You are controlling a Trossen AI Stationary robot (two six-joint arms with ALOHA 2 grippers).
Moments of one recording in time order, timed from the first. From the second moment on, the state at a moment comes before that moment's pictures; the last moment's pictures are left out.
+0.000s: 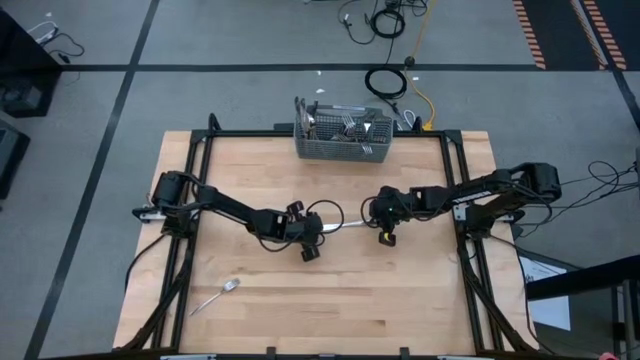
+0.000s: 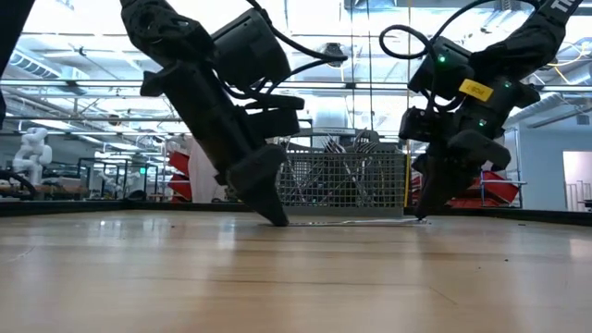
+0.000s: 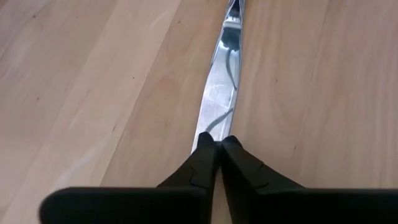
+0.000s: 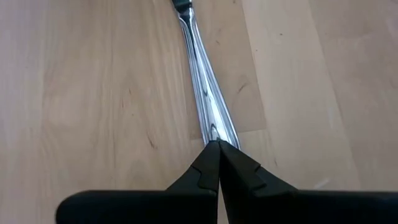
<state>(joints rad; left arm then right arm) -0.13 1.93 0.96 -0.11 -0.31 -0.33 -0.10 1.43 0.51 -0.05 -0.02 0.06</state>
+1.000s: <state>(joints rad) -0.04 1.69 0.75 0.00 -0.08 -1.25 -0.10 1.43 0.42 0.10 0.07 0.21</state>
